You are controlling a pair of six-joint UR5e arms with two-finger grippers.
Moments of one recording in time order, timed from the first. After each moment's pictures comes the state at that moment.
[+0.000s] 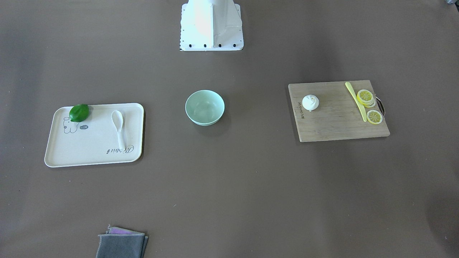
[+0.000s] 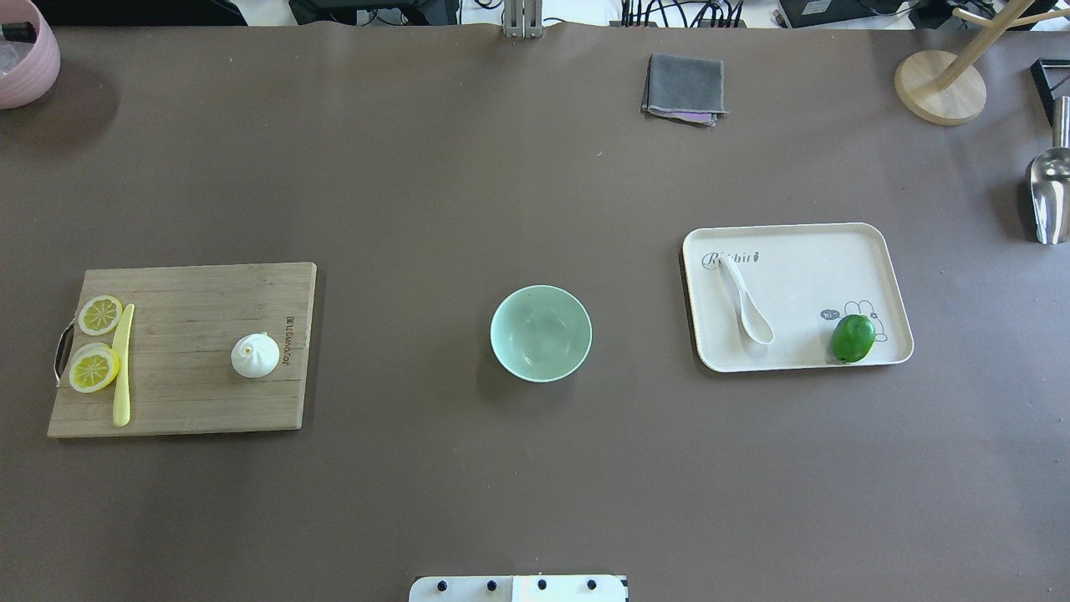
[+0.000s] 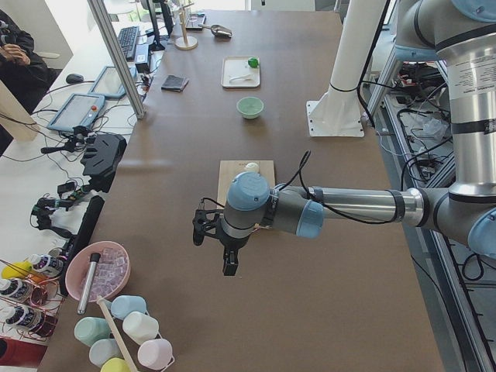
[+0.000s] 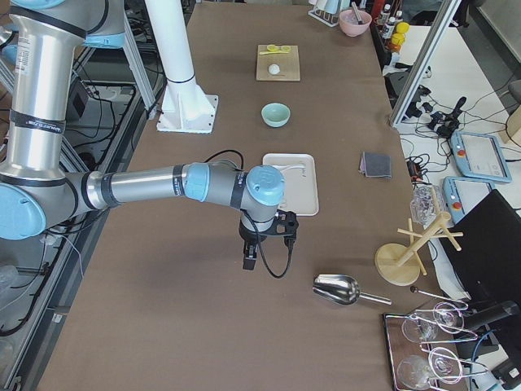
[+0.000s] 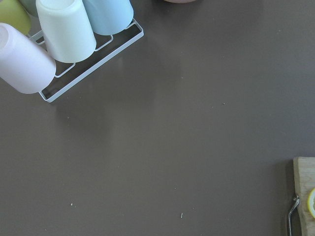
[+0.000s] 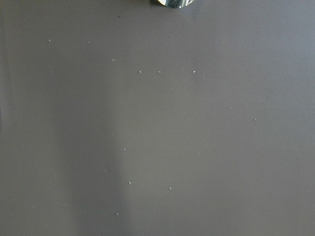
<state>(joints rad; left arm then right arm) -1.62 -1.36 -1.81 -1.81 -2.31 -0.21 1.55 -1.78 1.94 -1.89 2.31 -0.09</state>
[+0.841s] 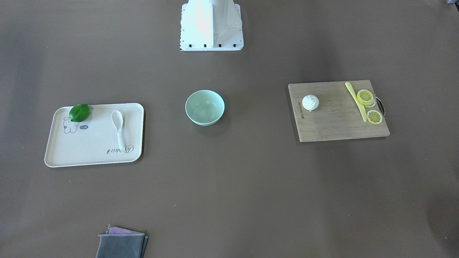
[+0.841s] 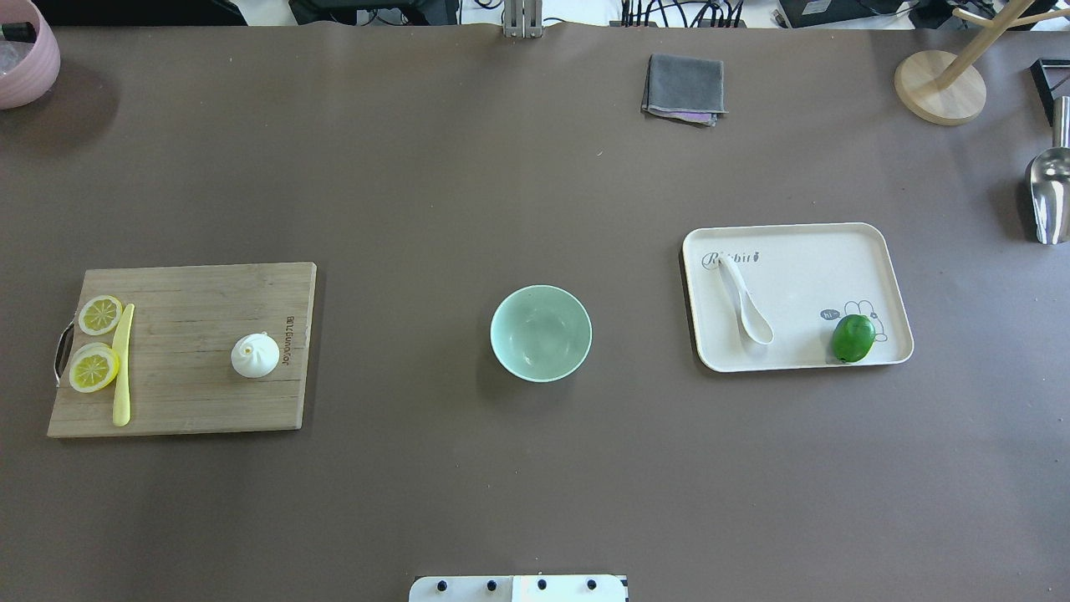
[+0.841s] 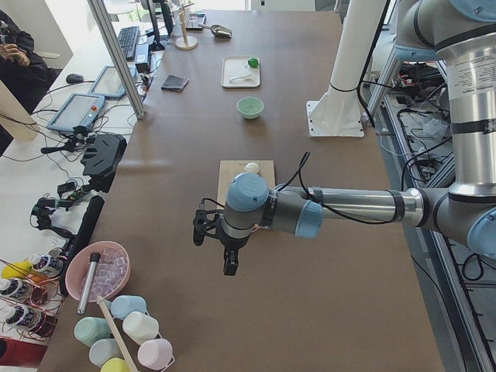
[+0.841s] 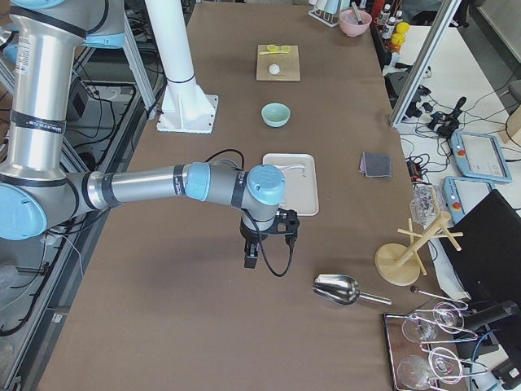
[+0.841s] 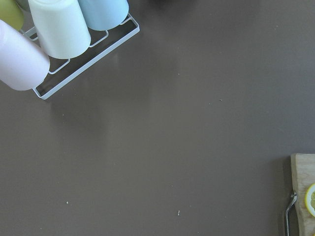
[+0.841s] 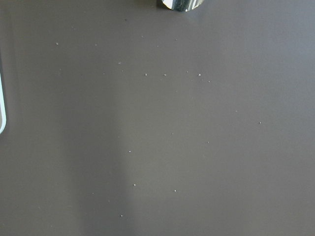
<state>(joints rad) -1.60 -1.37 -1.80 -1.81 -2.31 -0.21 1.55 -1.78 1.94 -1.88 2.32 -0.09</state>
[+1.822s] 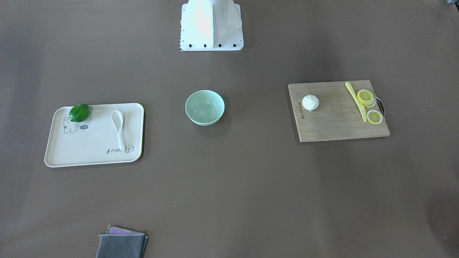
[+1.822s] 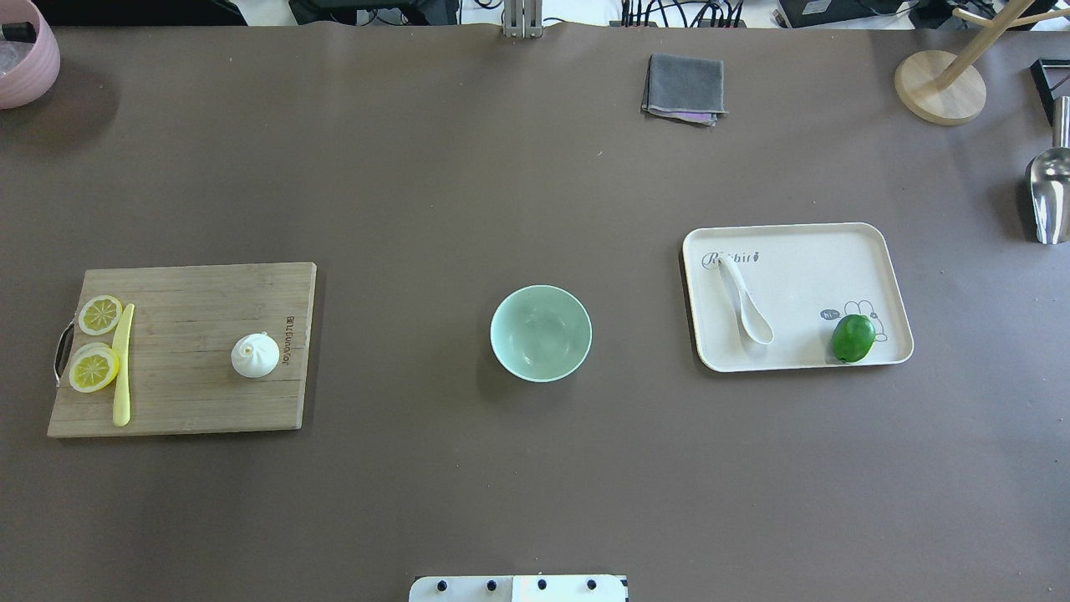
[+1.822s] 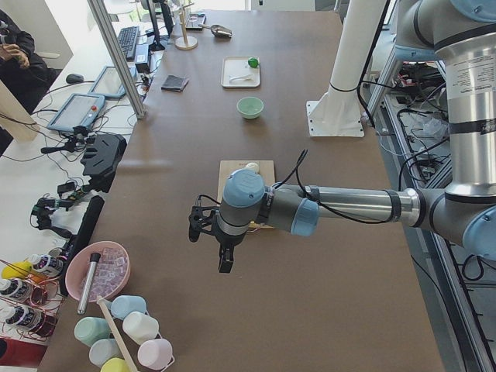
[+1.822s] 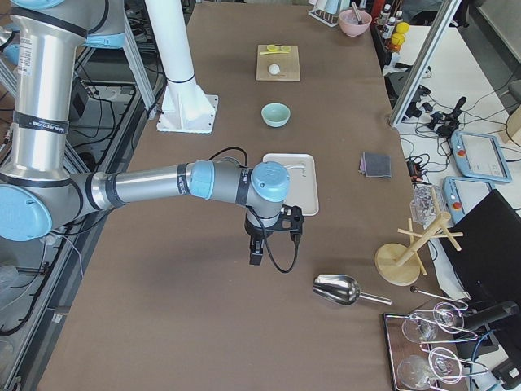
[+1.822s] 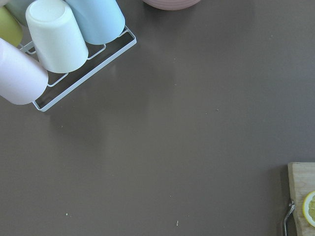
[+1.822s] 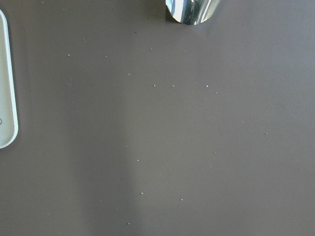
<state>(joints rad) -1.61 -1.38 -1.80 -1.82 -2.30 -0.21 1.55 -1.76 1.94 -1.88 2.33 -0.08</state>
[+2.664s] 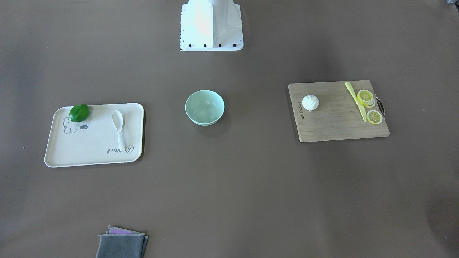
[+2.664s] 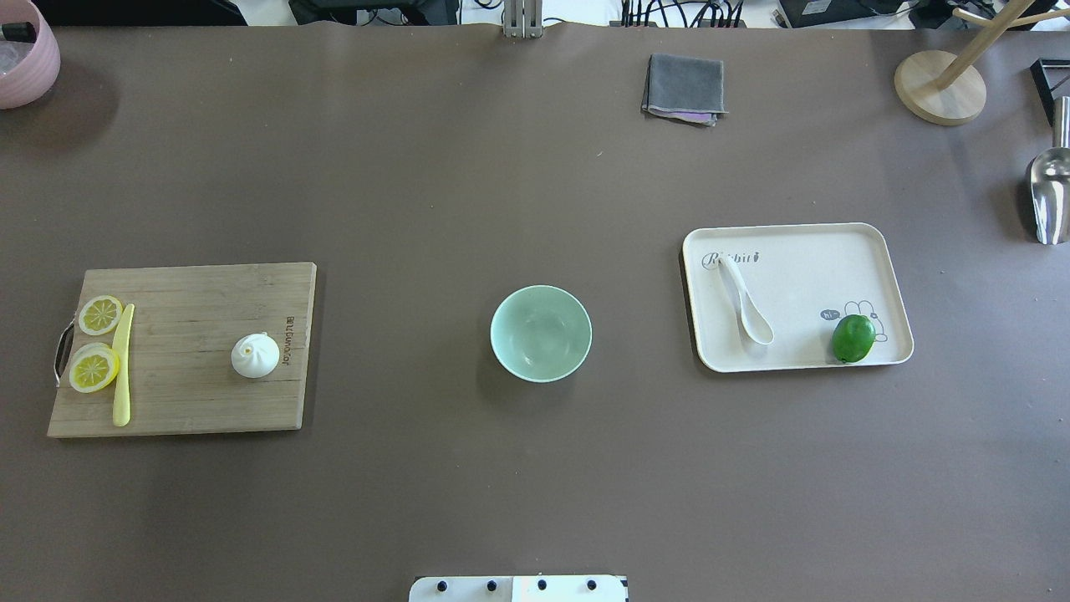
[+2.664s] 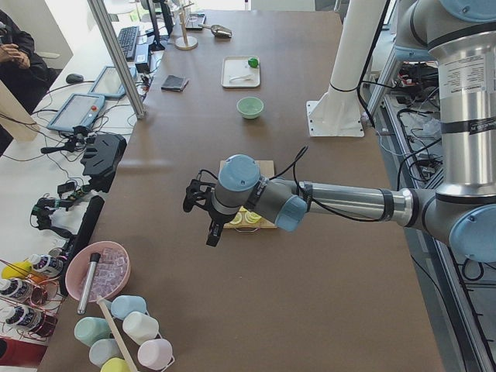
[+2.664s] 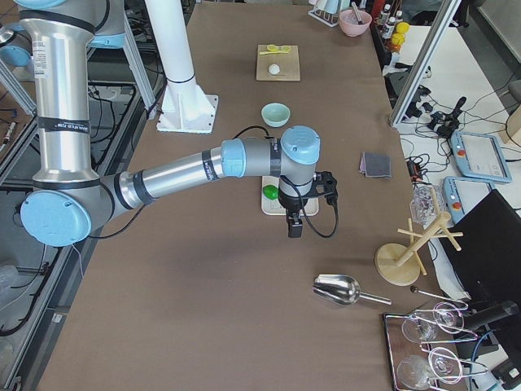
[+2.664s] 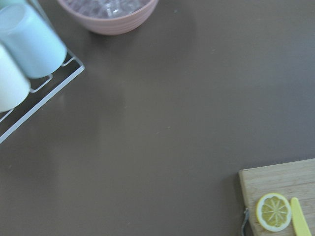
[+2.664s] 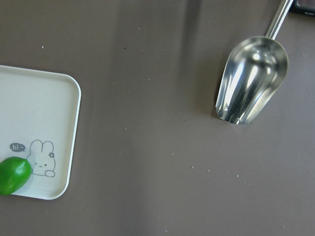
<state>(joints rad) -1.47 -1.45 -1.79 -2.04 -2.38 -0.26 1.51 -1.58 1.92 -1.80 2.34 -0.08</state>
